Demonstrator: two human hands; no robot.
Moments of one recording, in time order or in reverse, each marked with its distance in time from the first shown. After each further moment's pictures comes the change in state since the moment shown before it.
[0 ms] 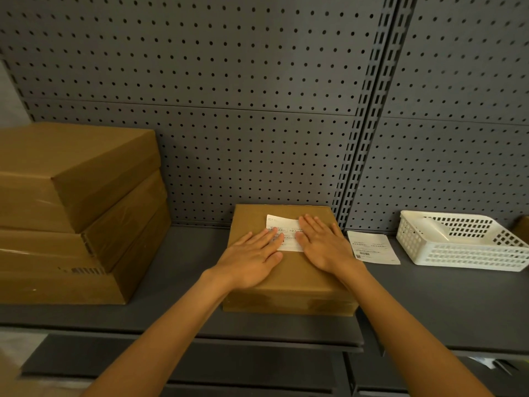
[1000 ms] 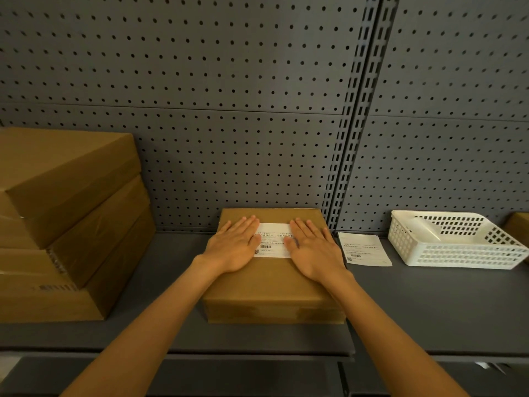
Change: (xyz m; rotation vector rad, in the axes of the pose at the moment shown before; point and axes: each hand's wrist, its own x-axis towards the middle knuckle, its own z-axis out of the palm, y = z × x) left_hand 0.044 -0.024 -0.004 -0.032 0.067 -0.133; right_hand -0.003 -0.001 0.003 0.040 0.052 0.029
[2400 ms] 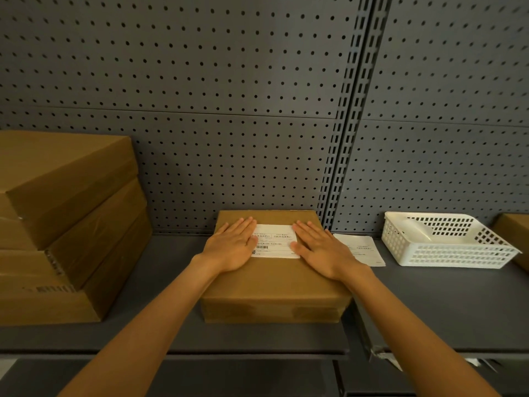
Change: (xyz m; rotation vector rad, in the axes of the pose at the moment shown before) left_hand 0.002 0.001 0.000 0.005 -0.017 -0.002; right_hand -0.002 0.036 -0.013 0.017 -0.117 -0.126
